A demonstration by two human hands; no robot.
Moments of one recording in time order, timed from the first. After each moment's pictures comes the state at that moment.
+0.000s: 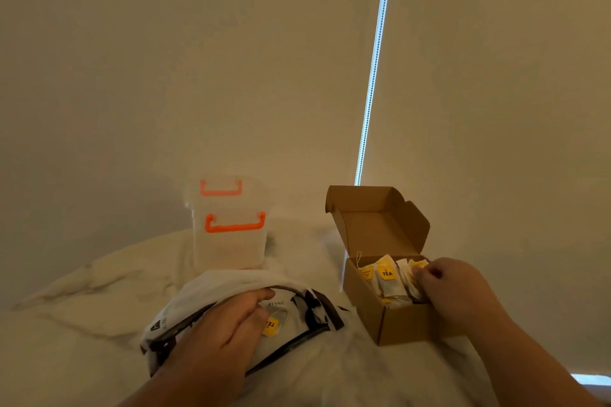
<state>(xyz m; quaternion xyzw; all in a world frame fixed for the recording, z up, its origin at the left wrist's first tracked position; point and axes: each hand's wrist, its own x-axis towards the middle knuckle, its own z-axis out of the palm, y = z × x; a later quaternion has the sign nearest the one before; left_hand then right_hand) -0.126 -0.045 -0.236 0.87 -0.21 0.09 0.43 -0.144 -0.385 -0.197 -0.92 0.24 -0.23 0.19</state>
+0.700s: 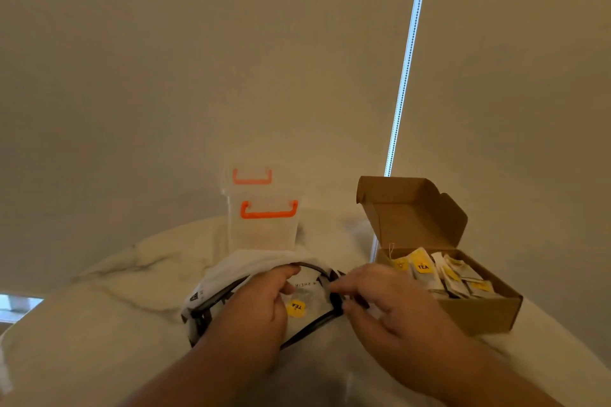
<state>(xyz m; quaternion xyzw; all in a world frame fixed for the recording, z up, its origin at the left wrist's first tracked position) -0.121 -0.050 -0.233 0.90 -0.19 0.11 0.39 -0.186 -0.246 -0.189 -0.93 -0.22 -0.23 0.19</state>
